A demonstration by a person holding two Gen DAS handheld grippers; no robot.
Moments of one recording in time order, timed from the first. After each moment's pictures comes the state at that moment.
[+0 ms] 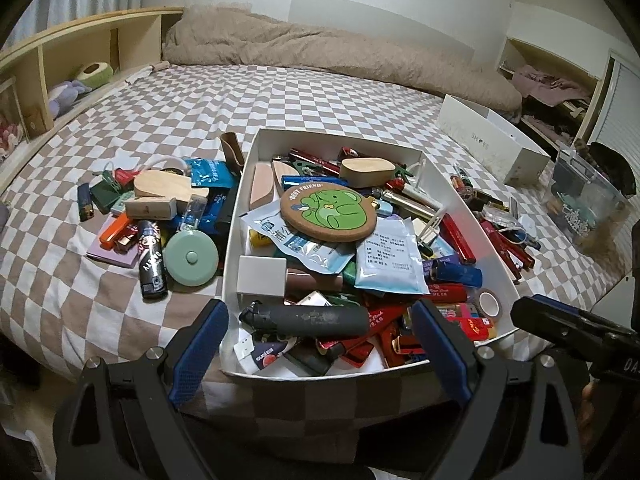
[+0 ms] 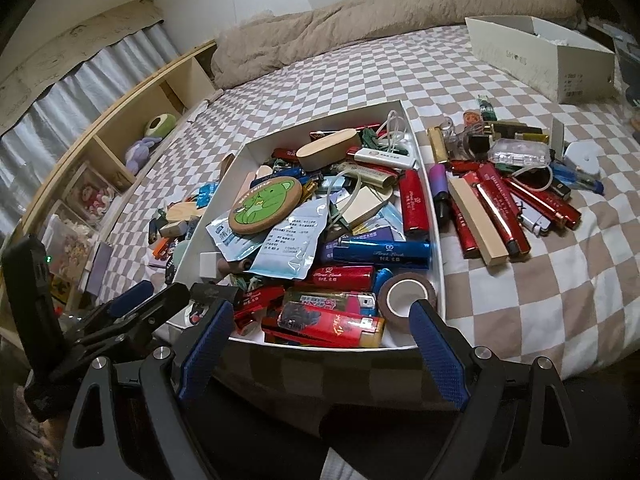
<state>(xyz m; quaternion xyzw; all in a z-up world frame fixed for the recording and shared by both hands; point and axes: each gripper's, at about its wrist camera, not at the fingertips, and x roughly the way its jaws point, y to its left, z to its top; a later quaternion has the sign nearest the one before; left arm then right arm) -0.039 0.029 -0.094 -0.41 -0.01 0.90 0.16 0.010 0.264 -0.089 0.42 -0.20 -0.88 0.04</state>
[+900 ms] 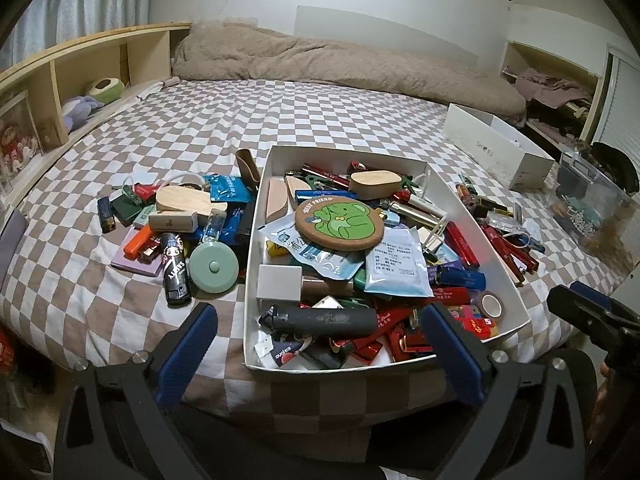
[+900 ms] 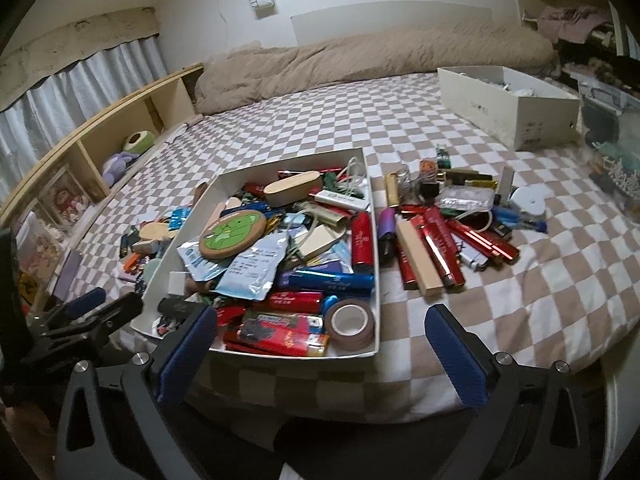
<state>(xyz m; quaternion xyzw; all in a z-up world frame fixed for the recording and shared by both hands) -0.028 0.023 -0.081 -0.39 0.00 0.91 0.15 0.034 0.273 -0.072 0.37 -0.14 -0.92 -0.03</state>
